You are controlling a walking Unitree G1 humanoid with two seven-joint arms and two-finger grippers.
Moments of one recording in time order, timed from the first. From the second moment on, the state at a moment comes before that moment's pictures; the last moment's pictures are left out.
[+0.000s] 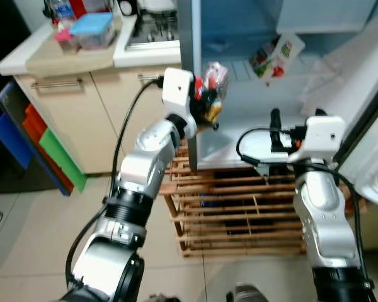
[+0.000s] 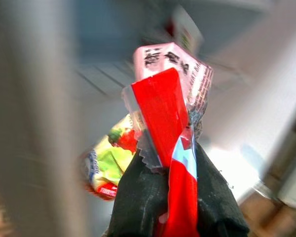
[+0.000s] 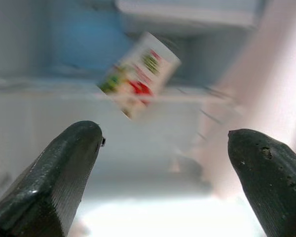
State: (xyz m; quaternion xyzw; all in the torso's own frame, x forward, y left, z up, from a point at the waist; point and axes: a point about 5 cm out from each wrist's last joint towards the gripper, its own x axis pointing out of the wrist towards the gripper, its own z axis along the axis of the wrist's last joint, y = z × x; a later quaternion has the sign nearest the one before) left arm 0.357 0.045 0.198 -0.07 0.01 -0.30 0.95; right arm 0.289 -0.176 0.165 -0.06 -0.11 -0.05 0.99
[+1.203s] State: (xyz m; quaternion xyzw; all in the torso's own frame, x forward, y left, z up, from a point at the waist) left arm 0.411 0.070 0.202 -0.17 0.01 -0.08 0.98; right arm 0.214 -0.180 0.166 -0.09 -0.04 -0.07 0.99
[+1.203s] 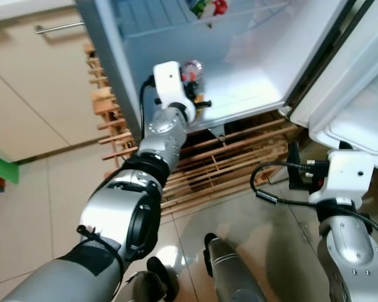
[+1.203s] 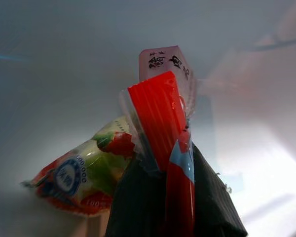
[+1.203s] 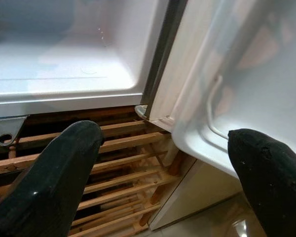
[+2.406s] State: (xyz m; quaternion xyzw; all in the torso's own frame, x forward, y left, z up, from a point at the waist) left arm 0.423 0.080 0.255 -0.09 -0.03 -0.06 0.99; right arm 0.267 -0.169 0.182 -0.09 -0.08 -0.04 0.99
